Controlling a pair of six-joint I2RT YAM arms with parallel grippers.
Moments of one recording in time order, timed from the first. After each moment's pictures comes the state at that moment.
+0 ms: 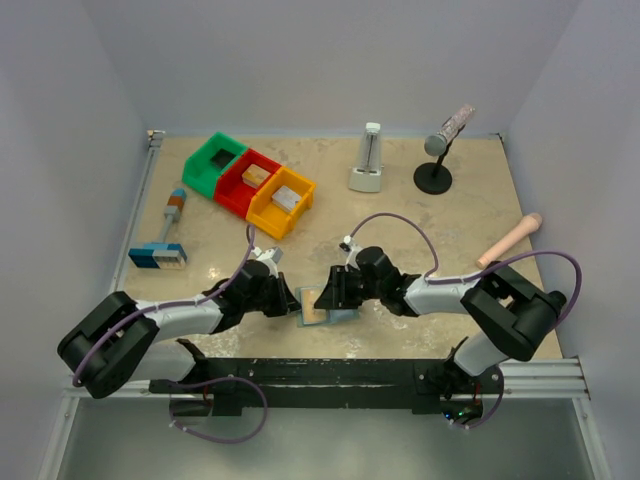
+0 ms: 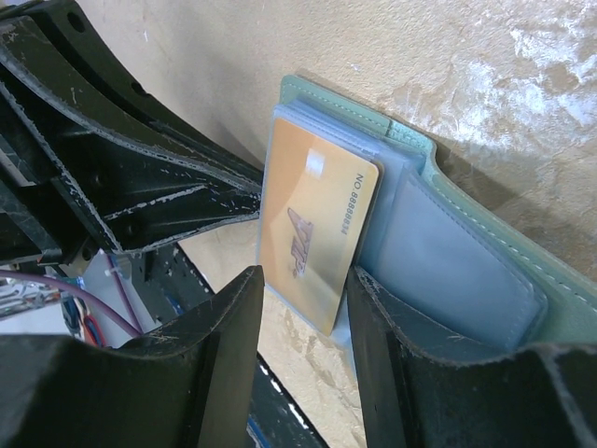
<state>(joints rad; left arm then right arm) -0.71 1.28 0.30 0.27 0.20 -0.85 0.82 1.54 0.52 0.38 -0.38 0.84</state>
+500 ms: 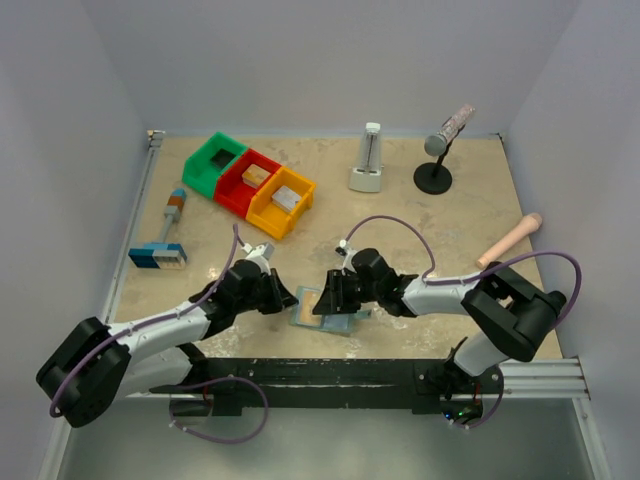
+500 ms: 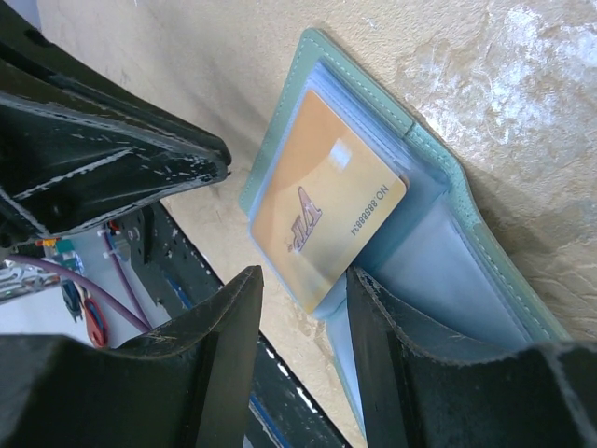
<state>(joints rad) -0.70 1.11 0.29 0.16 0.16 -0.85 0.84 1.54 0.53 0.31 -0.39 0.84</state>
